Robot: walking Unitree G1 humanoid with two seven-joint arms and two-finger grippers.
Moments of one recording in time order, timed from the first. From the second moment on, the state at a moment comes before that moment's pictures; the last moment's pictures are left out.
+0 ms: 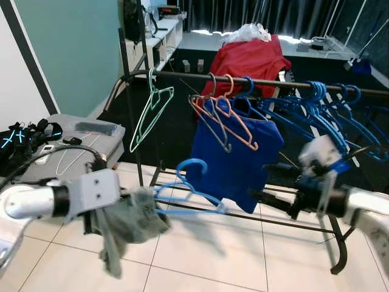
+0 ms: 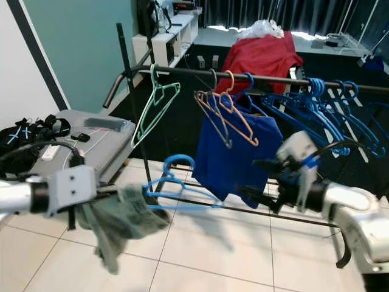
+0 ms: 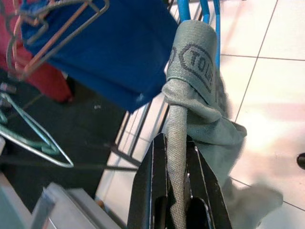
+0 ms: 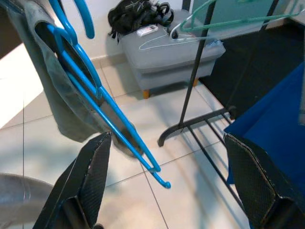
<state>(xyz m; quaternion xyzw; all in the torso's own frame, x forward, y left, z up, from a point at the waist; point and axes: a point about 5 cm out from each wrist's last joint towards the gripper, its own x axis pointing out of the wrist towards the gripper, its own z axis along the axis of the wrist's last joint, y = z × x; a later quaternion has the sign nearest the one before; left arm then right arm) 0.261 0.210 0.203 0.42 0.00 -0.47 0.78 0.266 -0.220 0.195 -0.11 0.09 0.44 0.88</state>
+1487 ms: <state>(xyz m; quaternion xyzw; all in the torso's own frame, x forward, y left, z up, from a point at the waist) 0.282 0.177 0.212 0.45 -0.05 -0.52 0.72 0.244 -0.207 0.208 -0.06 0.08 0.55 0.83</state>
